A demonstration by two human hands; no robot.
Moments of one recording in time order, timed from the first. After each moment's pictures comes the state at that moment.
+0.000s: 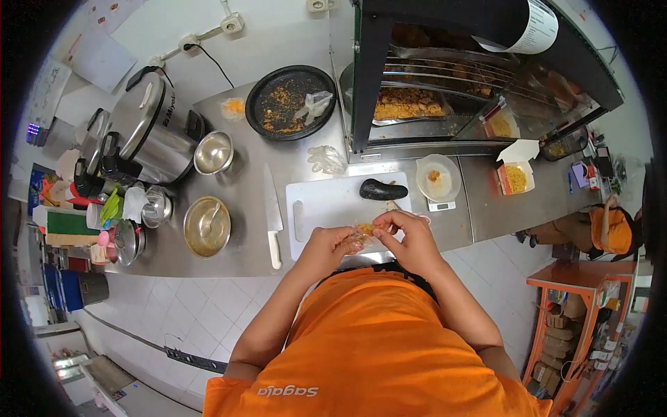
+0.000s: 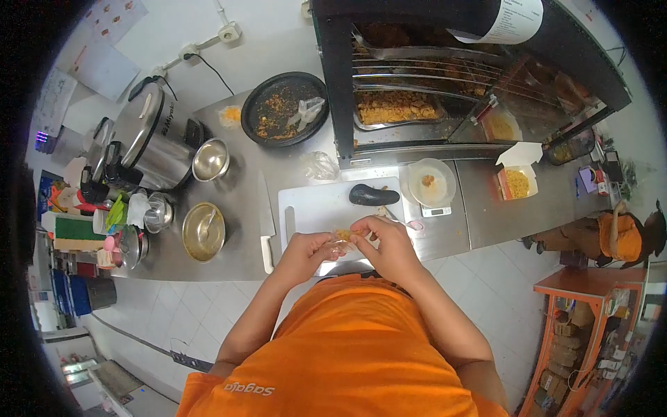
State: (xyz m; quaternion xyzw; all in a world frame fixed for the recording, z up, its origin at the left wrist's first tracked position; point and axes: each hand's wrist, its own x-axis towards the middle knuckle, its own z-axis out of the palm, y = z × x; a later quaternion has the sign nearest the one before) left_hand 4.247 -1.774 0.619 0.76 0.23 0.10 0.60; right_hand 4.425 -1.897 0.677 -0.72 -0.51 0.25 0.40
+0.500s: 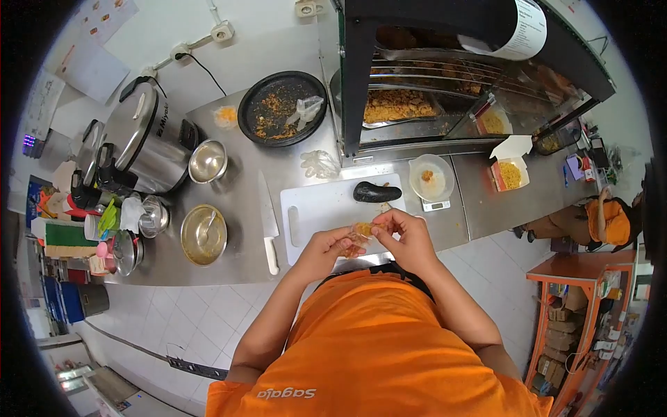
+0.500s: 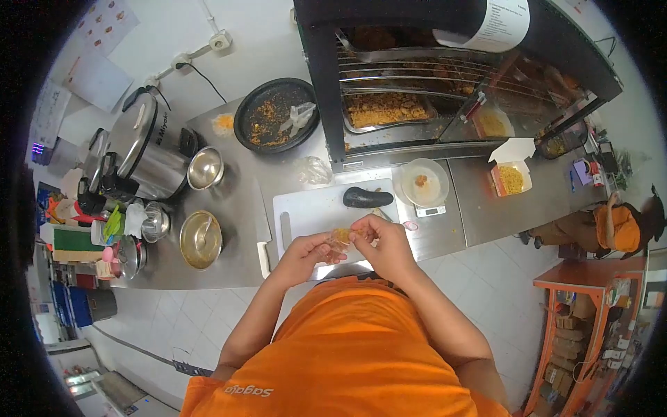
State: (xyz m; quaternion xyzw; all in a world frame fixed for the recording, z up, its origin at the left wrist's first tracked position) left_hand 4.251 -1.775 0.607 0.57 0.18 0.08 0.80; right_hand 4.428 -1.901 0.655 -0.70 -0.42 0.31 0.49
